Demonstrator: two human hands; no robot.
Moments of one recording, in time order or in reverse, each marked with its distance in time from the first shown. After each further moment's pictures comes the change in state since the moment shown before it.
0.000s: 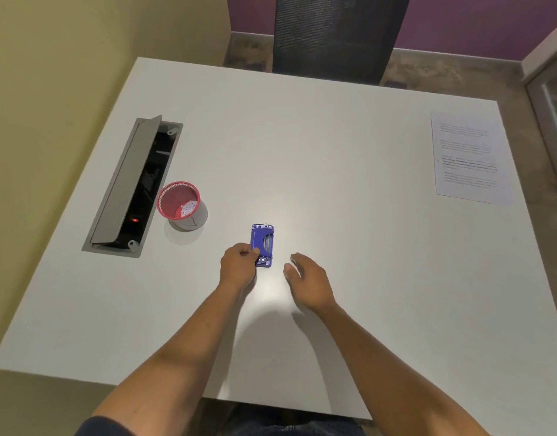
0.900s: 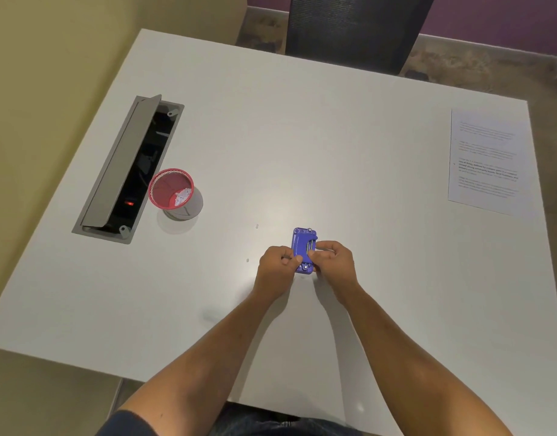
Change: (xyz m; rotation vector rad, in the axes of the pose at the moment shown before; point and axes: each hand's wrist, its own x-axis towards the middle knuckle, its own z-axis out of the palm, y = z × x) left_hand -0.022 0.009 0.078 0.010 -0.108 0.137; right_hand 0.043 0.018 -0.055 0.471 0.062 0.302
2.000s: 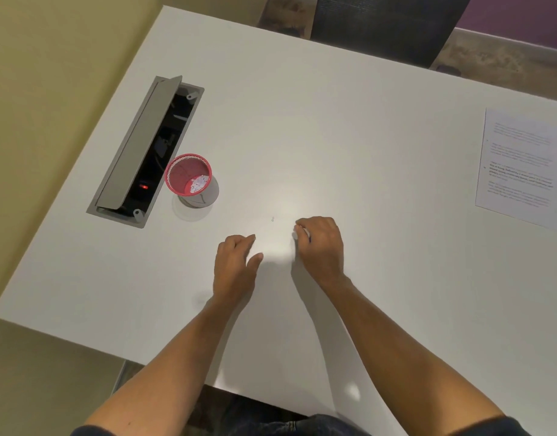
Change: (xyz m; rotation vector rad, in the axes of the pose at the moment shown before) left_hand 0.002 -0.060 -0.077 0.428 0.236 0.154; right_hand -0.001 -0.028 0.061 -0.681 0.240 -0.898
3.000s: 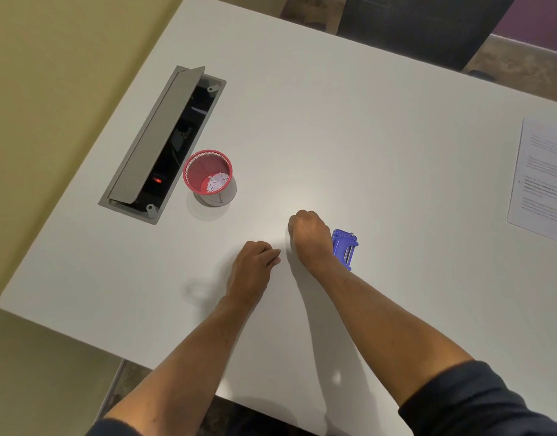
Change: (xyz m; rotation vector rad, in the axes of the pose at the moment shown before) left_hand 0.013 -0.012 0.008 0.005 0.048 0.206; right_hand 0.042 -0.027 0.054 -0.414 -0.525 -0.080
